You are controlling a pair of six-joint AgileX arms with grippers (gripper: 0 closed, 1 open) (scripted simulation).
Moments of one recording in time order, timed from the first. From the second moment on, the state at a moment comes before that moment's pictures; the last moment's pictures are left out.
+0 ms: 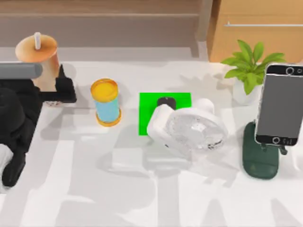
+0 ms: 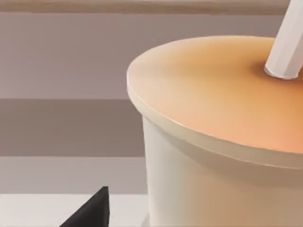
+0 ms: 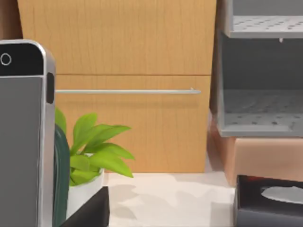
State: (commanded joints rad) left arm -0.16 1.98 0.48 1.39 -0.11 -0.01; right arm 0.00 0.00 0.00 0.00 0.00 0.00
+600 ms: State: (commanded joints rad) left arm -0.15 2.04 0.60 1.35 -0.10 -0.01; right arm 0.00 0.00 0.00 0.00 0.00 0.00
